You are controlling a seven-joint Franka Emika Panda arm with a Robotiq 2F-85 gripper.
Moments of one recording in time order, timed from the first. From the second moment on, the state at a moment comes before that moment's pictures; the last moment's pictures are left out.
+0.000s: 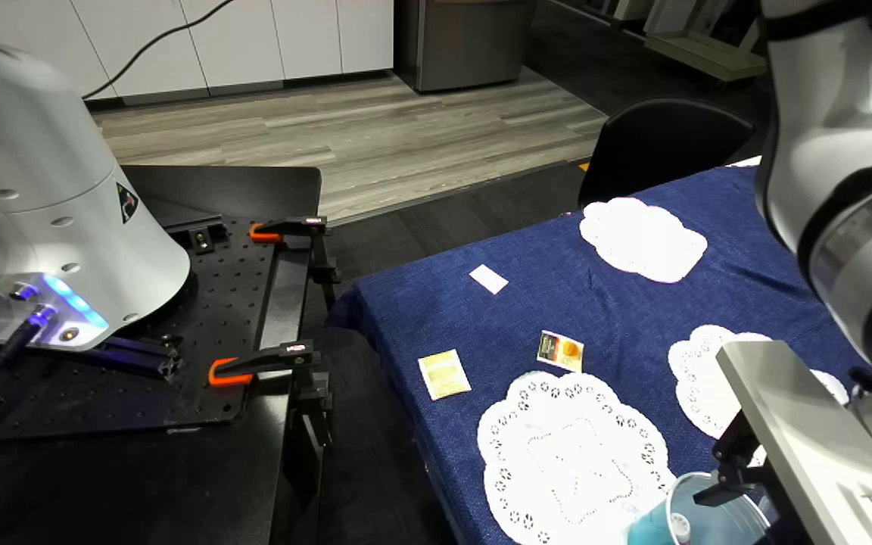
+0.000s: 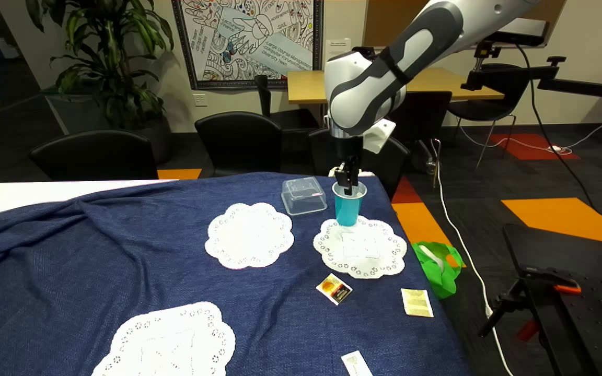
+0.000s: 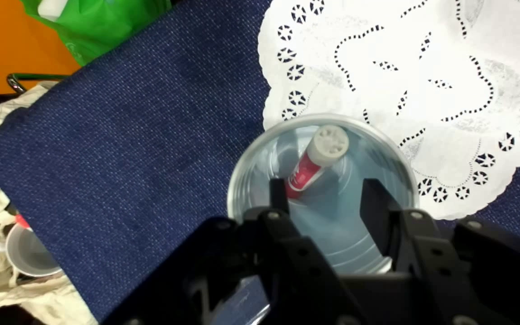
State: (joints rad) arm -0.35 0.79 -0.14 -1.63 0.00 2.31 -0.26
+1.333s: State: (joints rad) arm -0.36 0.87 -0.13 -1.55 0.00 2.21 -0.26
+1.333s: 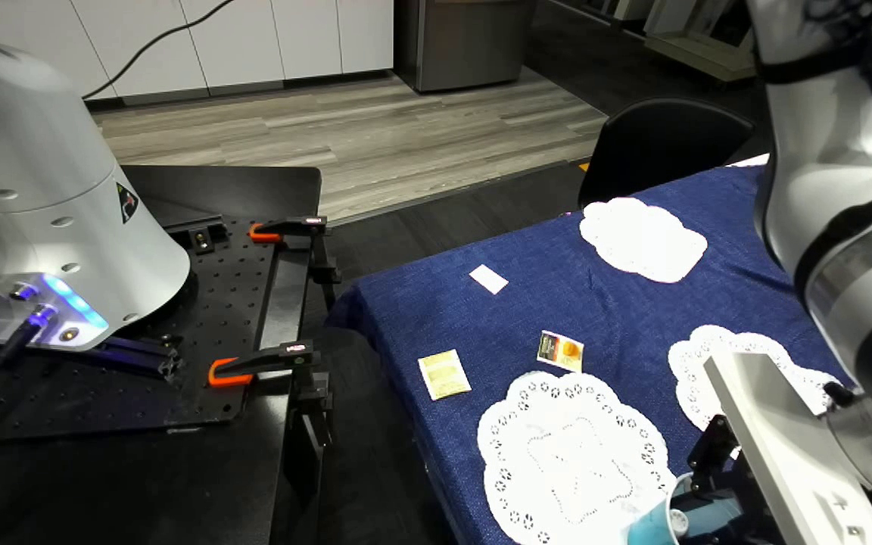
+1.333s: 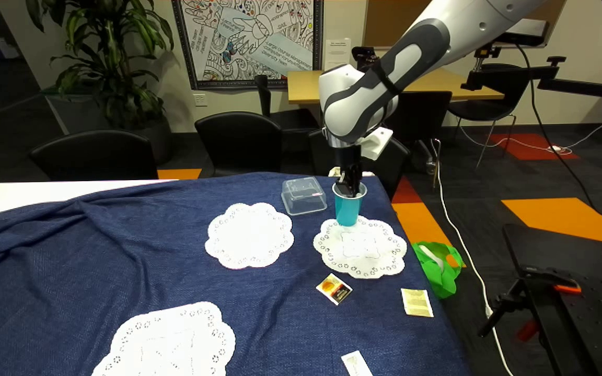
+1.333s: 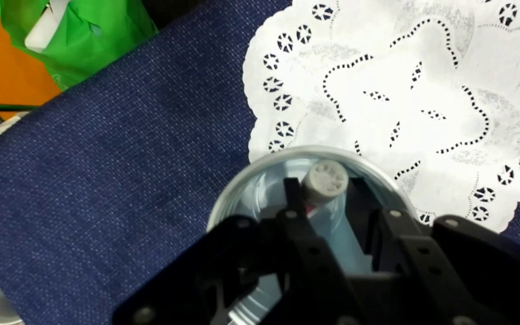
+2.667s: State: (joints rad) arm -0.39 0.76 -0.14 -1.57 0.01 2.13 -0.23
